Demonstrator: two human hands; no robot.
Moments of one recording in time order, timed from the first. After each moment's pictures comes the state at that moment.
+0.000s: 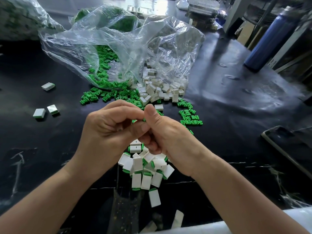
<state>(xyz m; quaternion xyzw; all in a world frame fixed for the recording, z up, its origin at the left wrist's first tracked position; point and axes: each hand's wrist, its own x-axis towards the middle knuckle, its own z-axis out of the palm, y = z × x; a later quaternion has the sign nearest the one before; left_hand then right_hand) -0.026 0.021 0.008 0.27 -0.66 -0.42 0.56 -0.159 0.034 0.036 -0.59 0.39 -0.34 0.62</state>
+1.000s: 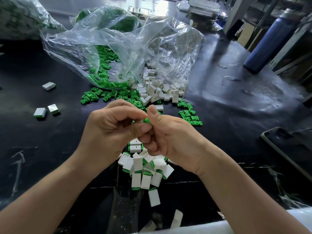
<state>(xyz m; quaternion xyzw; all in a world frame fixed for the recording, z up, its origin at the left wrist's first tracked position) -0.025 0.014 0.002 0.28 -0.65 -0.44 0.55 -0.170 0.027 0.032 -0.48 0.38 -0.31 0.72</state>
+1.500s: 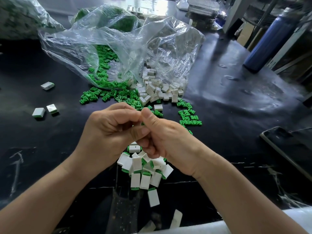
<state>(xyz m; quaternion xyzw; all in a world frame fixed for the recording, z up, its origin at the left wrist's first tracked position) -0.025 0.017 0.004 0.29 -0.65 -0.46 0.54 -0.165 0.029 0.028 -0.55 0.41 -0.30 0.66</state>
